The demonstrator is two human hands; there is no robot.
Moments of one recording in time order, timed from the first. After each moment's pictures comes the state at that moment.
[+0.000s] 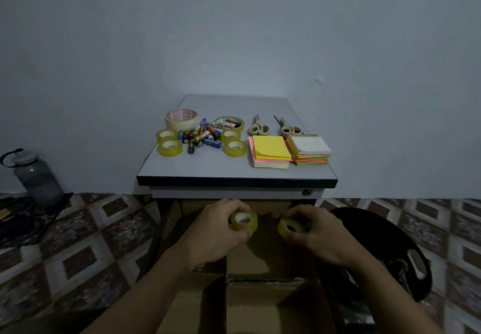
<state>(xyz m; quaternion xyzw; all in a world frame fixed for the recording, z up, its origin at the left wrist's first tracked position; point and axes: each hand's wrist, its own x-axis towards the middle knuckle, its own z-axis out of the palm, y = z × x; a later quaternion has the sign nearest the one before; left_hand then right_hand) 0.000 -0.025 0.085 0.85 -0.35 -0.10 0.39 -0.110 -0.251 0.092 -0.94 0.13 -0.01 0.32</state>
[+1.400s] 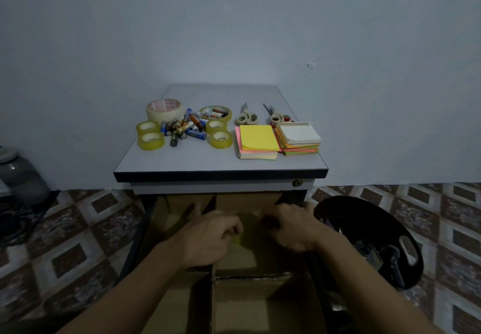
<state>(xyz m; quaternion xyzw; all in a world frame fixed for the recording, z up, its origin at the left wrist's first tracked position) 0.007 -0.036 0.064 0.87 -0.42 -0.16 0.17 -0.071 -0.248 0.074 -0.98 0.06 0.12 0.17</state>
